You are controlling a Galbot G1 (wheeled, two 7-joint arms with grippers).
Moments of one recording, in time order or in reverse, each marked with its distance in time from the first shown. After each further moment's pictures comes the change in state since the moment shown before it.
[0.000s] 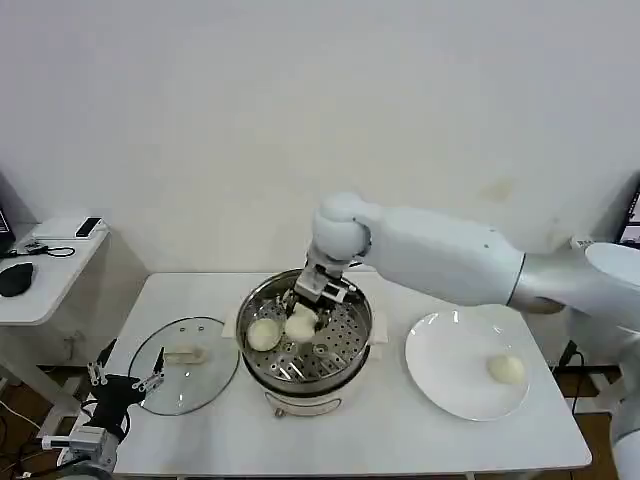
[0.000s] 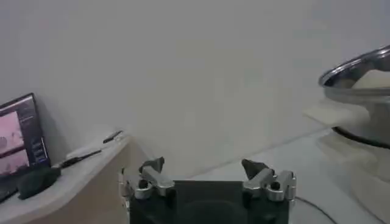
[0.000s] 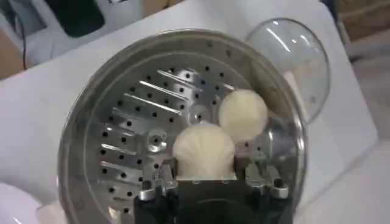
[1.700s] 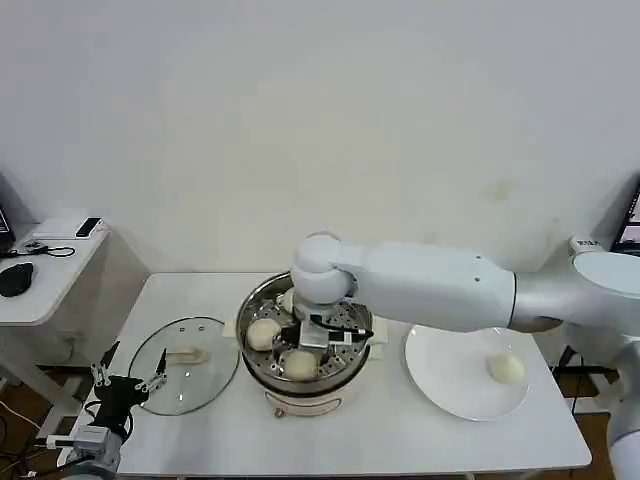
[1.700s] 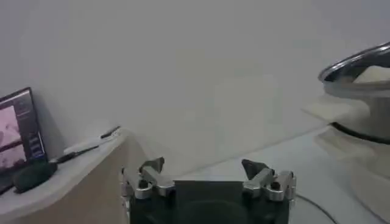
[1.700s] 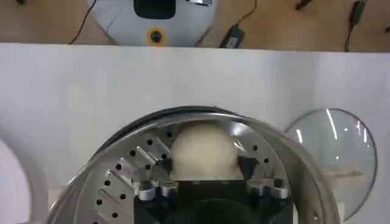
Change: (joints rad) left arm -0.007 -0.008 0.009 0.013 0.003 0.000 0.001; right arm -0.015 -0.001 -0.059 0.165 -0.128 0.140 -0.013
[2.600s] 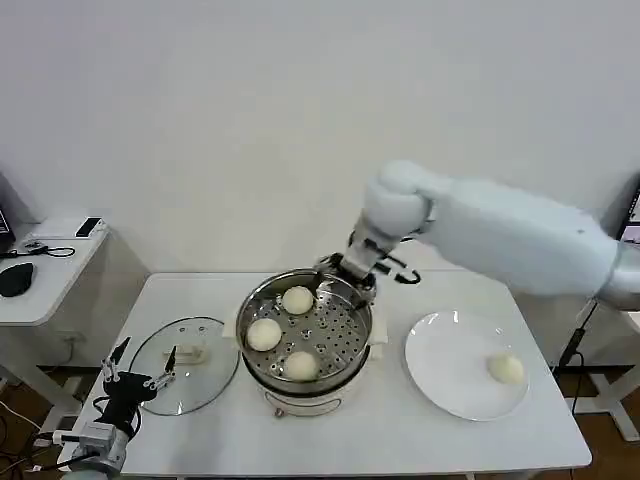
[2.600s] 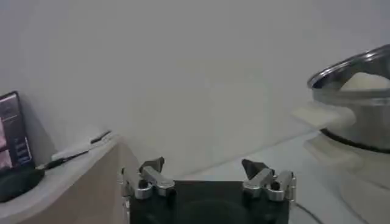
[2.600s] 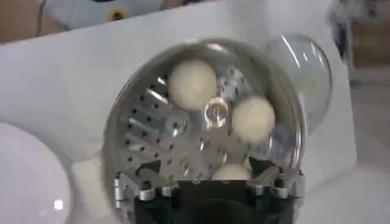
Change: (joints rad) left arm -0.003 0.016 0.028 -0.022 -0.029 0.018 0.029; right arm 0.148 -0.287 0.079 -0.015 0.244 -0.322 0.010
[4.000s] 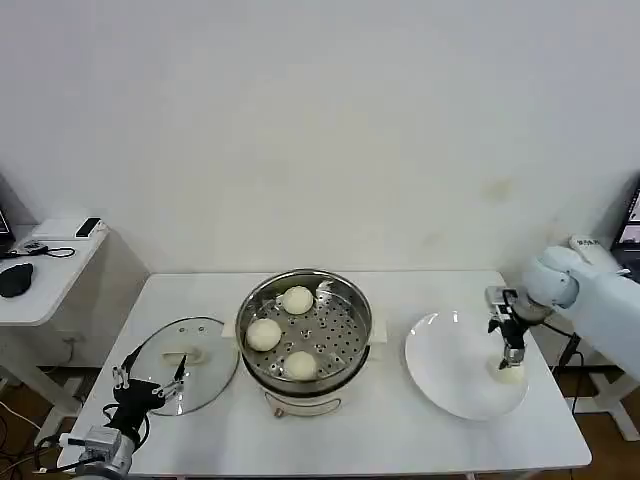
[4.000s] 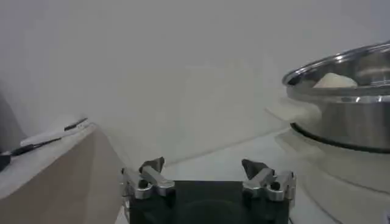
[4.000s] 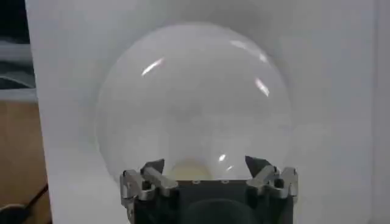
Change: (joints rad) left arm 0.024 0.016 0.023 0.013 -0.037 0.016 0.012; right arm -0.537 -0.390 0.288 -0.179 -0.226 -0.397 -0.021
